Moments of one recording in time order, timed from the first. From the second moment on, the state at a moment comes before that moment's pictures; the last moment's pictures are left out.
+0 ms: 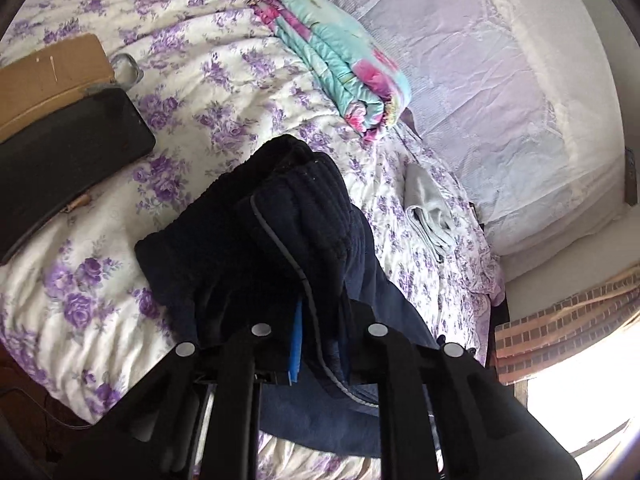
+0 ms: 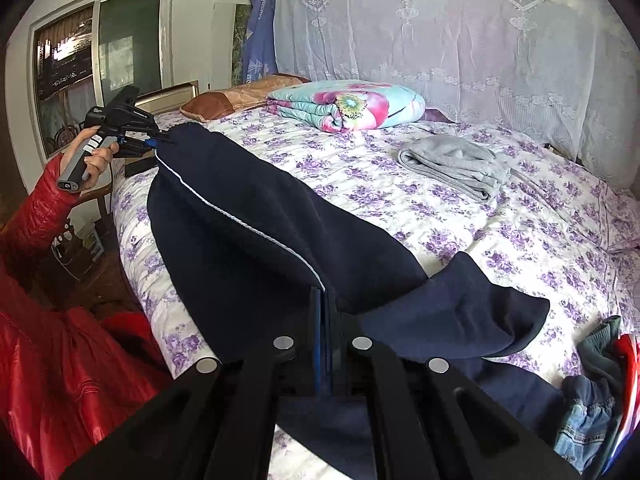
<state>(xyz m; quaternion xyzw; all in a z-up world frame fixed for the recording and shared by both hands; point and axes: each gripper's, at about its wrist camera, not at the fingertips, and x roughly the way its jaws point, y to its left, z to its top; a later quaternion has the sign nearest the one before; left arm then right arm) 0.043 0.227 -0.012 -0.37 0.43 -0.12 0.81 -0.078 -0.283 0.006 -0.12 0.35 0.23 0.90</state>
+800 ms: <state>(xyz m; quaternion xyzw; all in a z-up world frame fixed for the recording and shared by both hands) 0.023 0.086 -0.025 -0.15 0.45 -0.23 0.85 -0.045 -0.304 -0.007 0.03 0.37 0.06 0.93</state>
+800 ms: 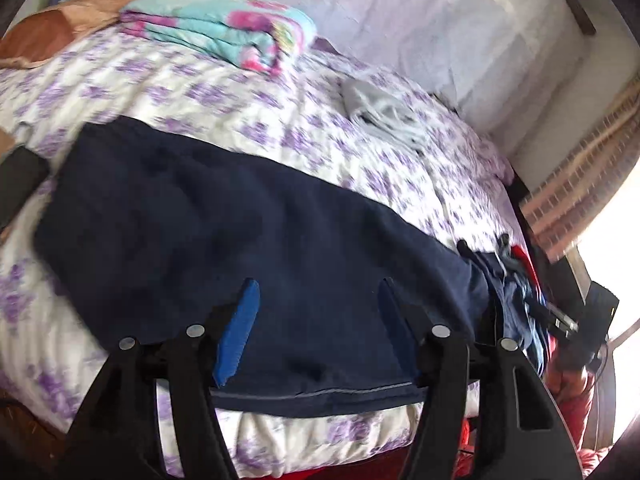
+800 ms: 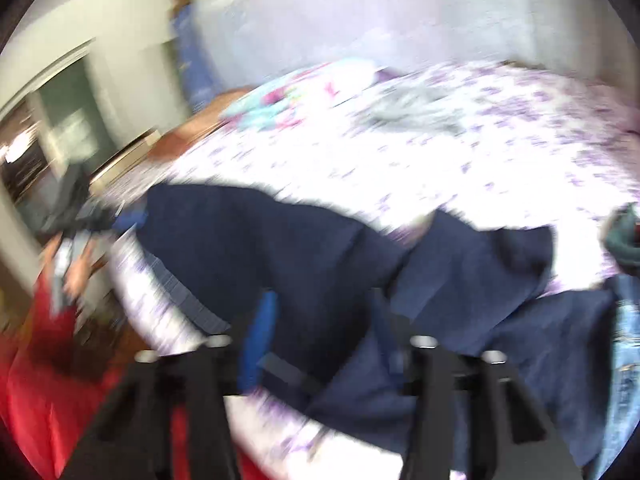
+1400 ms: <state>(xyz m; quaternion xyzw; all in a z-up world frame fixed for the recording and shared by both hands) 0.013 0.033 -0.083 -0.06 0.43 -0.28 0.85 -0.009 -0.333 -0.035 0.01 0.34 -0.11 0.93</state>
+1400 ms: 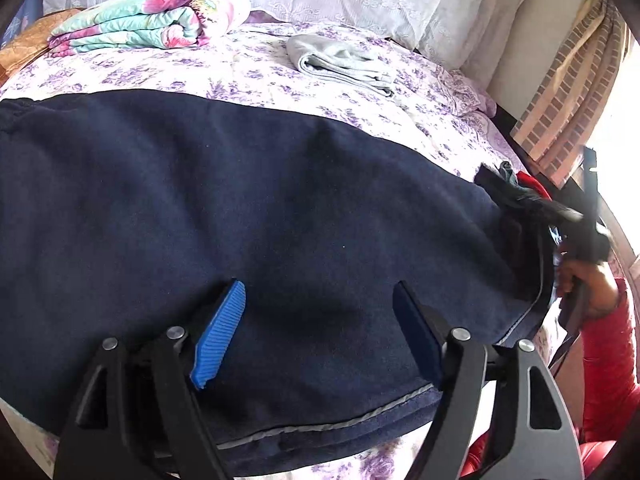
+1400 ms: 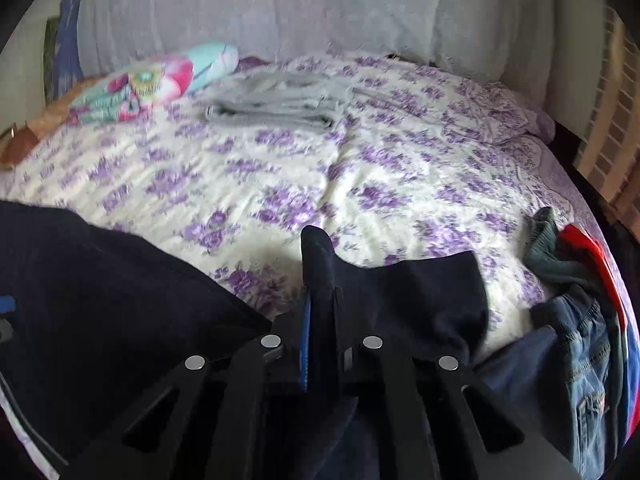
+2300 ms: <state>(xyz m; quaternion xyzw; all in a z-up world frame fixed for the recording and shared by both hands) 0.019 0.034 -0.080 -0.08 0.45 -0.29 0.84 -0.185 -0.467 -0.053 0.28 0.34 -0.16 0.88</state>
